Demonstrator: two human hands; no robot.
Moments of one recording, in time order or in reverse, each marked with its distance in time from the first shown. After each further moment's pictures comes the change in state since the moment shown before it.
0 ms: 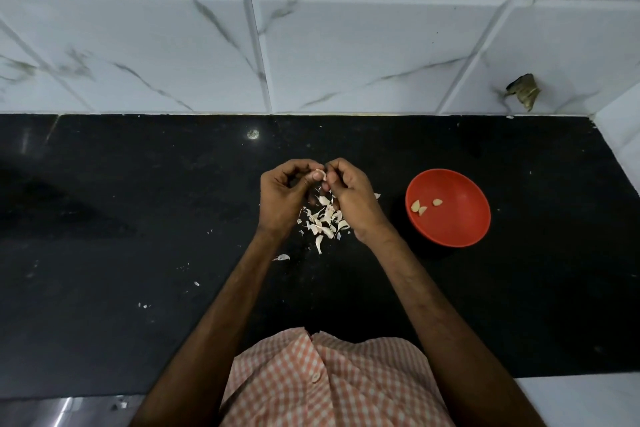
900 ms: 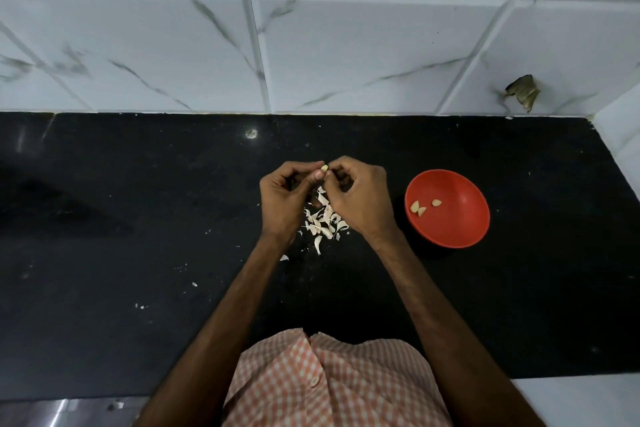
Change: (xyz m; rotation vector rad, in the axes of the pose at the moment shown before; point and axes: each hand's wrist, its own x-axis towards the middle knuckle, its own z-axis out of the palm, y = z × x) left_hand -0.005 -0.002 0.008 -0.094 0.121 -0.063; right_hand -0.005 -0.011 -0.010 -0.404 0.198 -0.424
